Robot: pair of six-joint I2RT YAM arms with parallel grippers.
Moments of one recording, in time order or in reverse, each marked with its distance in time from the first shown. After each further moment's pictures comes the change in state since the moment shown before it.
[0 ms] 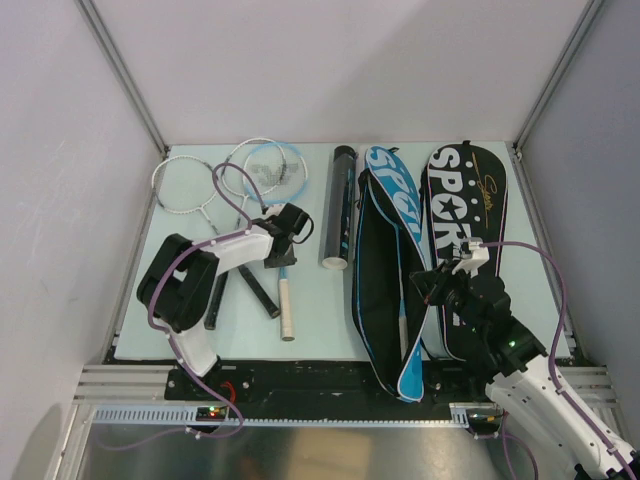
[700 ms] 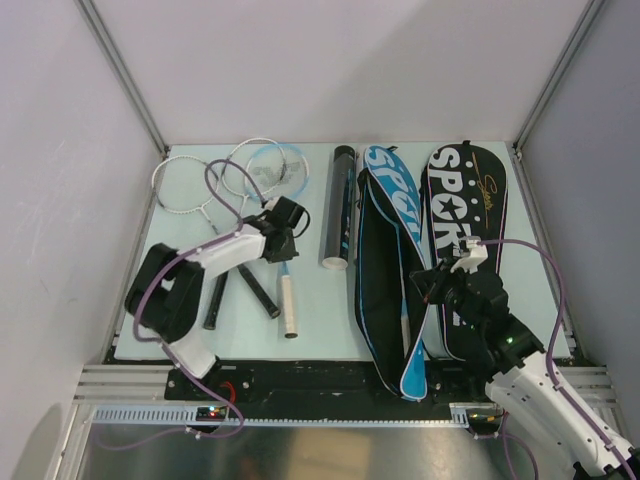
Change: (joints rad) left arm 0.012 -0.037 0.027 0.006 0.091 0.026; right arm -0.018 0.038 0.002 0.006 -0.007 -0.011
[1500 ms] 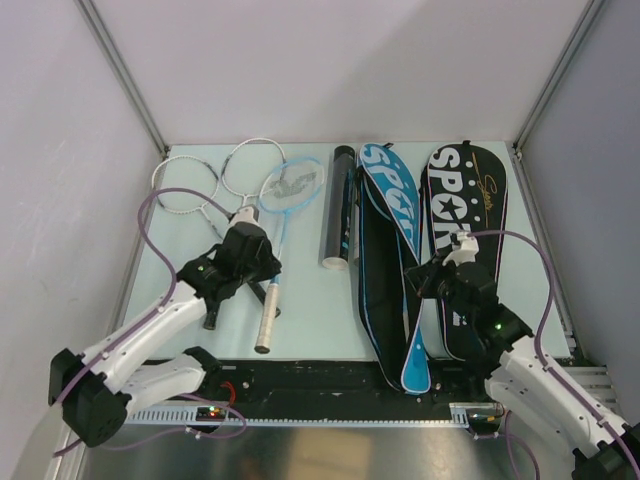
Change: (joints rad) left arm -0.064 -0.677 -0.264 -0.039 0.109 -0.087; right arm -0.002 0.149 0.009 0.084 -0.002 0.024
